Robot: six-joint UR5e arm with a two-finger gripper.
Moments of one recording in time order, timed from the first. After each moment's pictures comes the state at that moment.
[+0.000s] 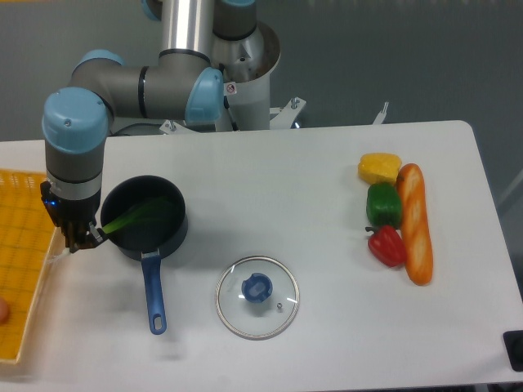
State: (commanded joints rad) arm 1.99 -1.92 -1.59 -0.95 1.28 0.59
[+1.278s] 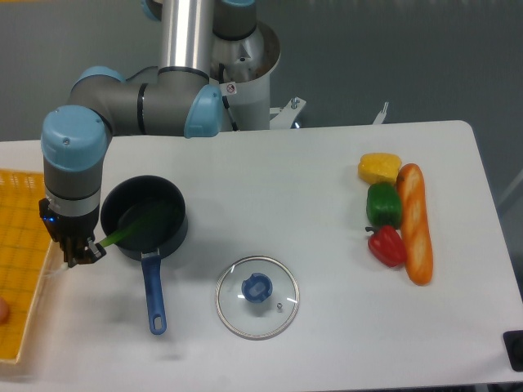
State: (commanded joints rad) arm 1.99 -1.98 -1.55 -0.94 1.28 0.59
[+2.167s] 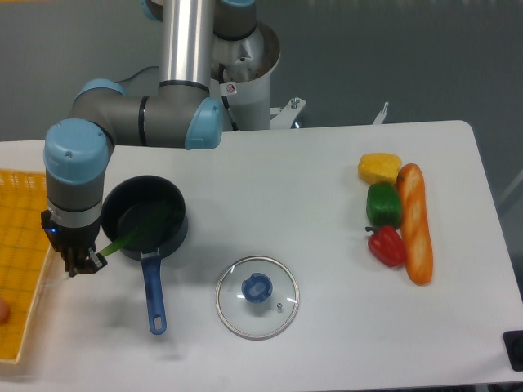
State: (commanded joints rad) arm 1.99 -2.00 -1.54 -0.92 1.28 0.59
